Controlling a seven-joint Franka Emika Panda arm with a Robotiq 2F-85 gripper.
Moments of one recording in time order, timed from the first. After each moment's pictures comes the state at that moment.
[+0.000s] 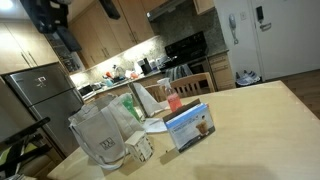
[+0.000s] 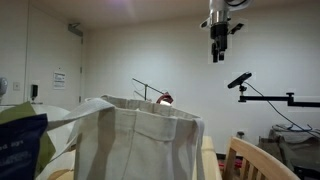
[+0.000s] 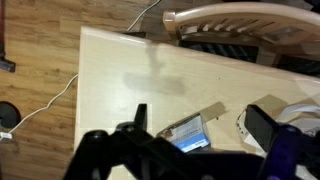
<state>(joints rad) -0.08 -0.28 -0.22 -2.07 -0.17 1.88 -0.73</state>
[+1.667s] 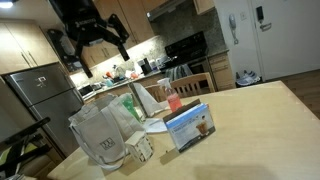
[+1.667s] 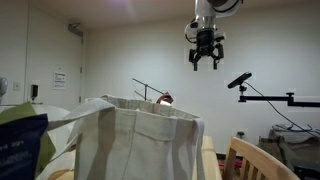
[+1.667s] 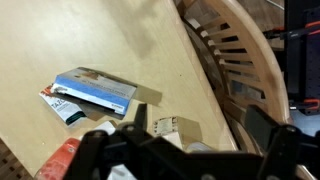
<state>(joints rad) 0.00 -0.18 -0.15 -2.09 -0.10 1.96 -1.51</state>
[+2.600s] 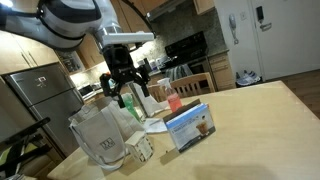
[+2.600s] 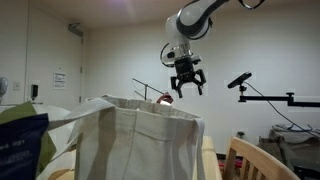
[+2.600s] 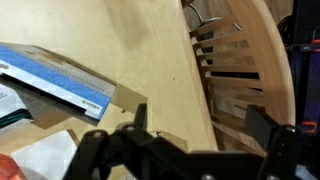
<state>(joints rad) 0.00 0.19 -0.02 -1.93 -0.17 1.95 -1.52</state>
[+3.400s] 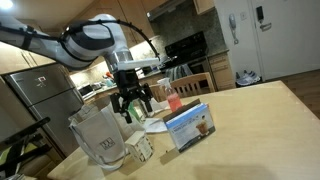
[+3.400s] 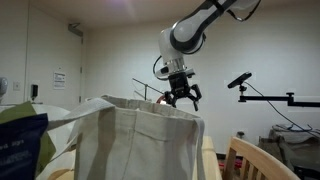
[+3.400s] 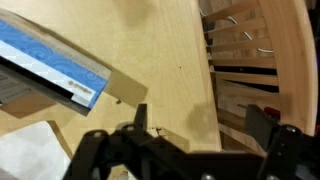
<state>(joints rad) -0.01 0.32 0.03 -1.92 -0.18 2.03 -1.53</state>
